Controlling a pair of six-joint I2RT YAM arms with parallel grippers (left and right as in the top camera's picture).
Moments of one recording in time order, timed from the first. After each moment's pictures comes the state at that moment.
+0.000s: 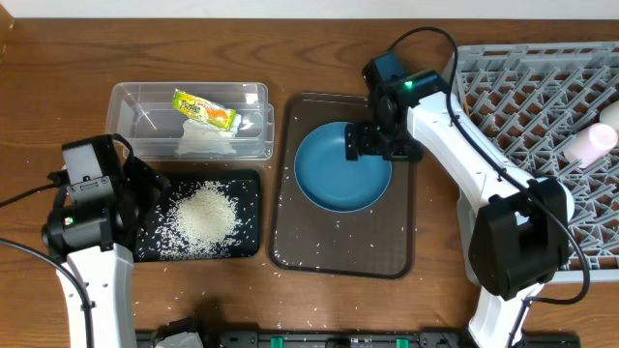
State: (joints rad) left arm 0.27 1.09 1.04 -1.03 -0.17 -0.65; right arm 0.42 1.98 1.65 -1.12 -0.17 0.41
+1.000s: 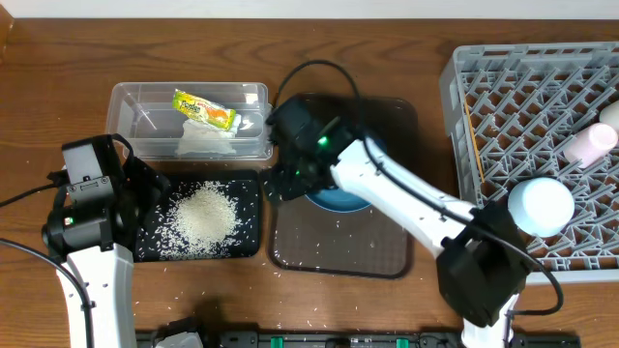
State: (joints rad) left arm 0.27 1.09 1.04 -1.03 -0.17 -0.65; right arm 0.82 1.98 1.64 -0.92 -0.17 0.39
